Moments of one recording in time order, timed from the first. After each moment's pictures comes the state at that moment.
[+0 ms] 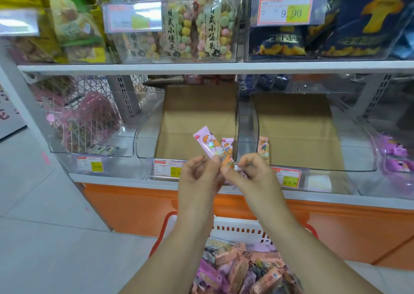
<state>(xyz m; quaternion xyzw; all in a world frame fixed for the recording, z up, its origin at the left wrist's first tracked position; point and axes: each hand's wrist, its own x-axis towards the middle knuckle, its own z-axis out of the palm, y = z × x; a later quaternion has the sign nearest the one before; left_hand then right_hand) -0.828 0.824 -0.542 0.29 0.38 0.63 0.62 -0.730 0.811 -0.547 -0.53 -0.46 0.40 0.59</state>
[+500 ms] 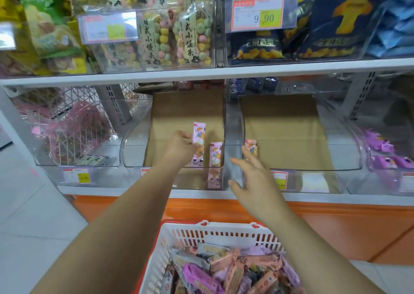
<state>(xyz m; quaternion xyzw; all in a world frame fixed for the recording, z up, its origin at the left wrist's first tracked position) -0.837 0.952 -0.533 0.59 0.62 0.34 0.38 -0.688 0.822 -0.557 -0.66 -0.66 0.15 0.32</state>
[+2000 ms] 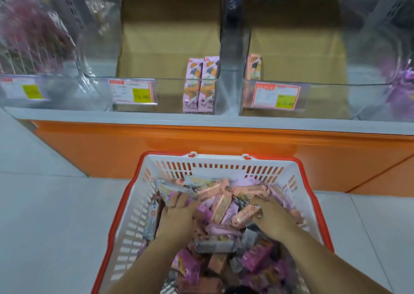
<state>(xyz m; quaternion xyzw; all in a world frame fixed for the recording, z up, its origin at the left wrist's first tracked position) -0.878 0.784 -0.807 0.79 0.57 -0.13 0.21 -0.639 0.741 -0.800 -0.75 -0.59 0.30 -0.01</state>
